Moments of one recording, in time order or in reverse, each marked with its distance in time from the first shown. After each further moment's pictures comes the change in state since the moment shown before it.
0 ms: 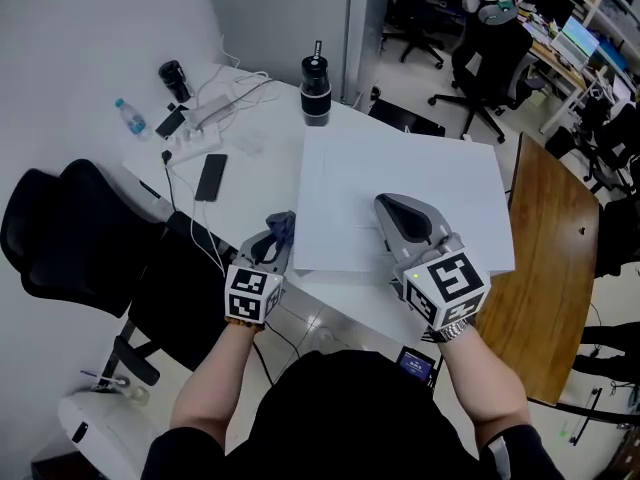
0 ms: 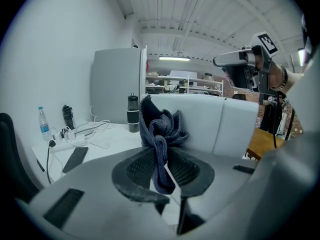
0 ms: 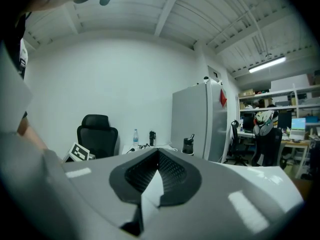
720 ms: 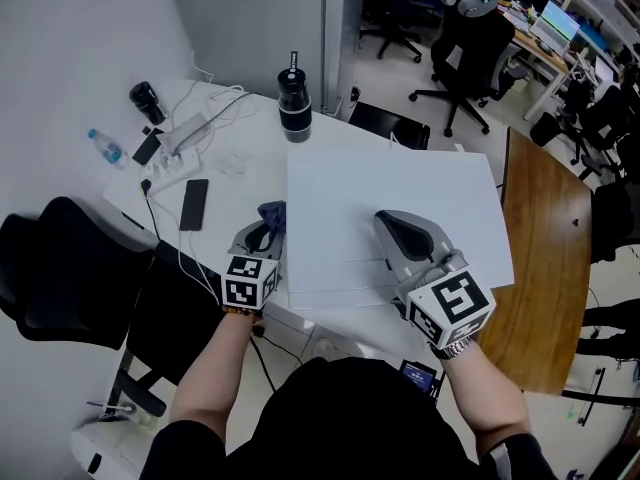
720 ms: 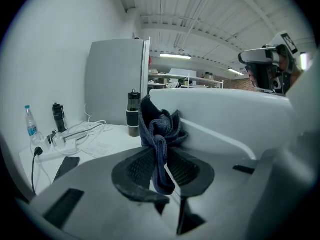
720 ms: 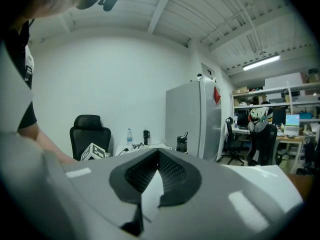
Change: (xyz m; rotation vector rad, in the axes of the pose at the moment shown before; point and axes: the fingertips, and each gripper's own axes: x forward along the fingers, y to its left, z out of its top) left arm 0.080 0.045 0.027 -0.011 0.020 -0.031; right arm 0.016 -0.029 0.000 0.039 0.018 -0.060
